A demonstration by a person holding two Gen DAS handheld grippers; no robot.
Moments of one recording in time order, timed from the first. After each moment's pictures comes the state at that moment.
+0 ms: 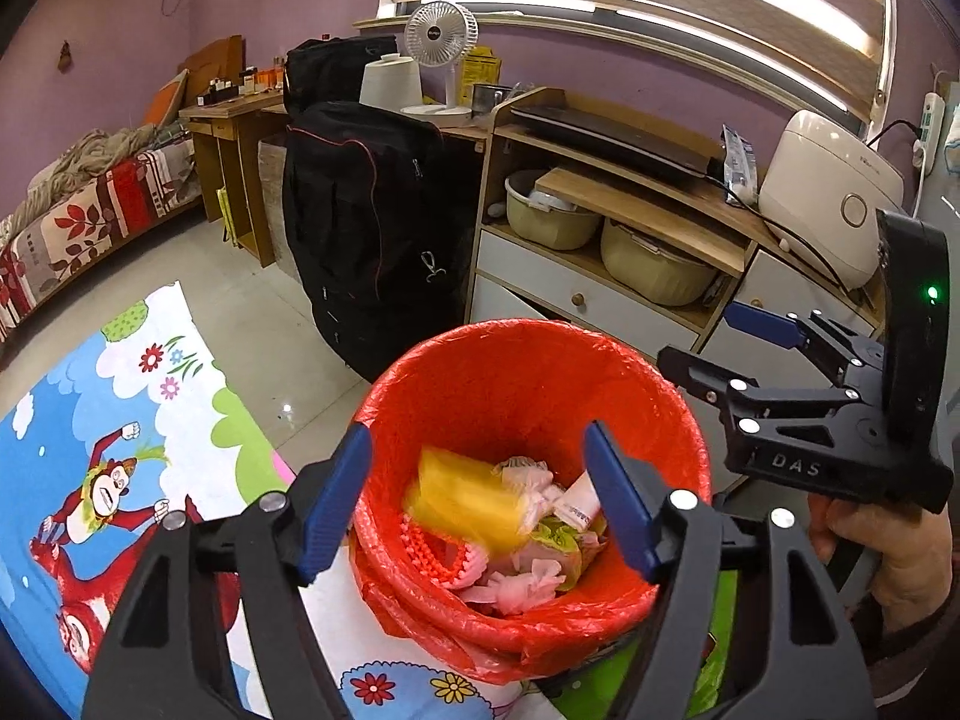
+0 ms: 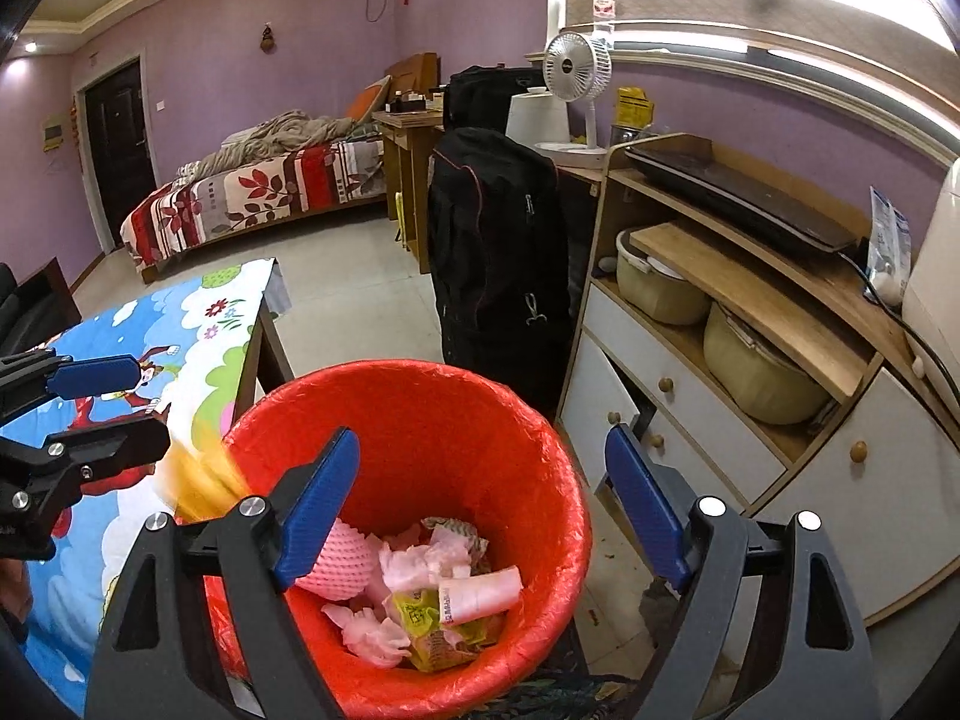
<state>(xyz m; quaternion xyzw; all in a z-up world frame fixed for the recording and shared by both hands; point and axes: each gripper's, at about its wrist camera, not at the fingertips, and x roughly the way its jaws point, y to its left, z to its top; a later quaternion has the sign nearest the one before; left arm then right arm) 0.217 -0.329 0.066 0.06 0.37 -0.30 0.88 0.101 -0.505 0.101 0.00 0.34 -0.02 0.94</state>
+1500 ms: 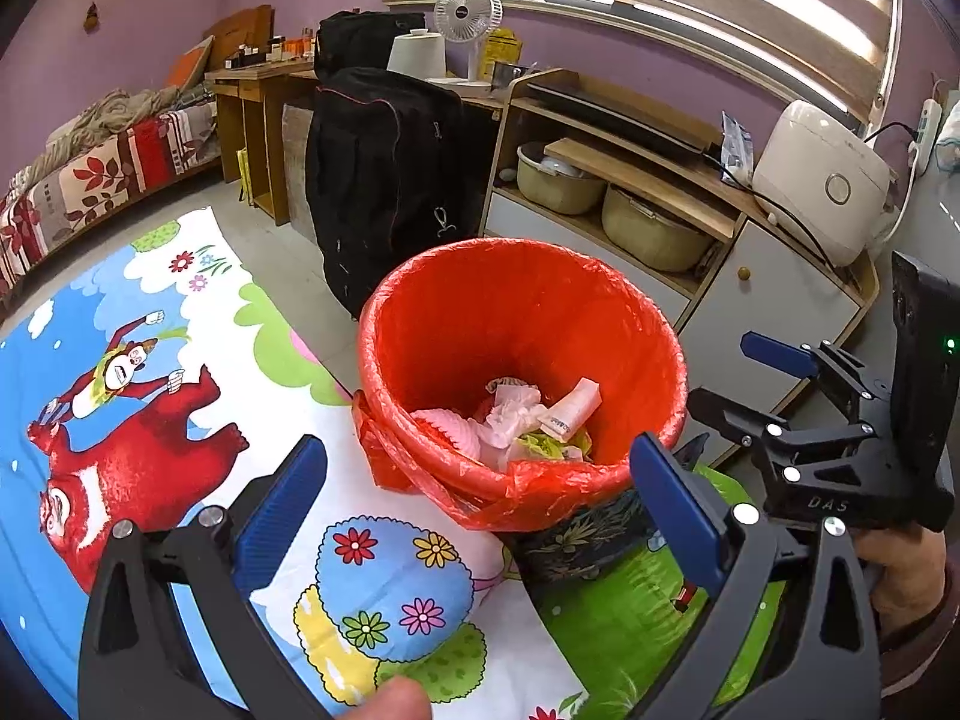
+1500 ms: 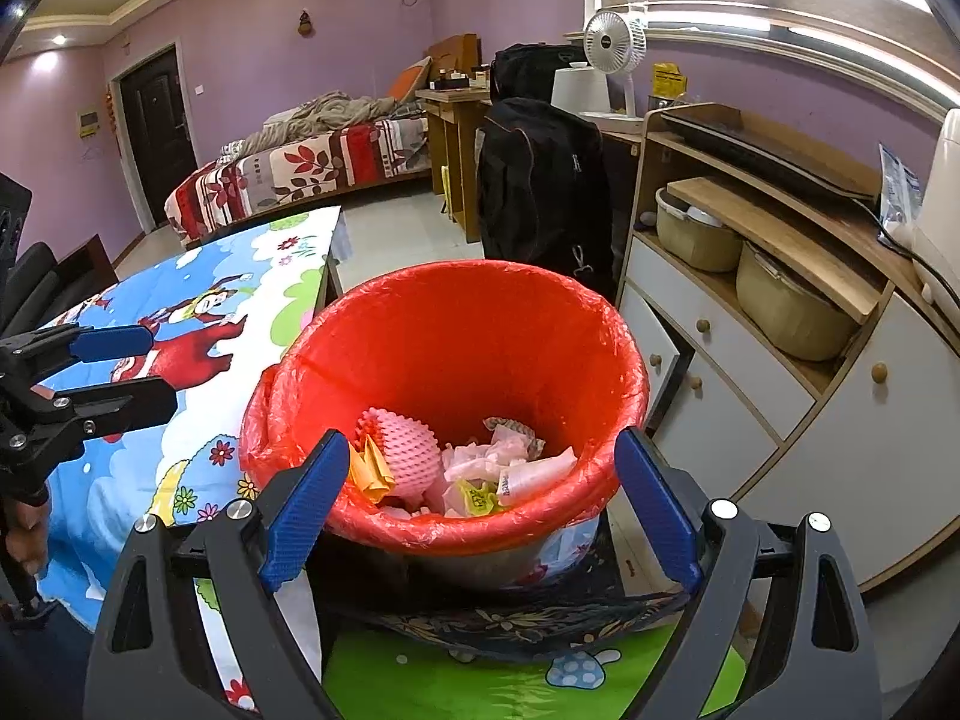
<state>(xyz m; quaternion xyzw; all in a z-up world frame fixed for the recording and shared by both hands) 0.145 -0.289 0.044 0.03 0.40 -0.28 0.88 0.016 -0.479 0.077 0.01 0.36 0.03 0.93</state>
